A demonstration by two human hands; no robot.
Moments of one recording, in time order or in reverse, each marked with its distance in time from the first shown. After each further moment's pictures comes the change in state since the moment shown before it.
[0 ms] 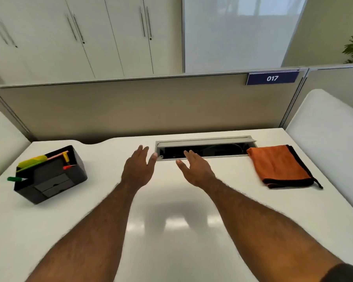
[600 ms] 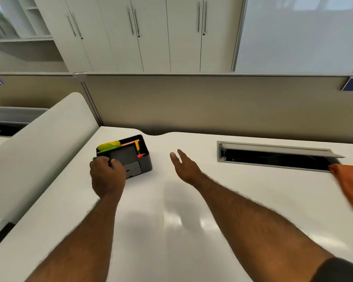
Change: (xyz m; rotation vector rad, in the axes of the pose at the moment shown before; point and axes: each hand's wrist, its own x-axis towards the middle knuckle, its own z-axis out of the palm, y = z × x) left_hand -0.040 -0.225 -0.162 -0.121 0.736 -0.520; right_hand 0.043 -0.230 0.133 0.478 -0.228 -0.046
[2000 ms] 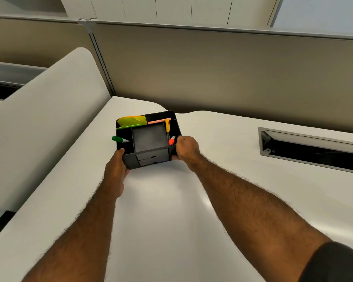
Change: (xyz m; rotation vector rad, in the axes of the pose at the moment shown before) left_hand 0.079 -0.111 0.051 -0.705 -0.471 -0.738; right_hand 0.121 -0.038 0.110 0.428 0.086 0.328
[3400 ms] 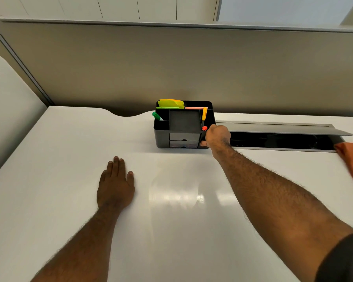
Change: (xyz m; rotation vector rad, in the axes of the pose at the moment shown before) left_hand 0.008 -0.103 0.086 1.608 -0.139 0.692; right_hand 0.034 0.019 -0.214 0.007 0.461 -0.067
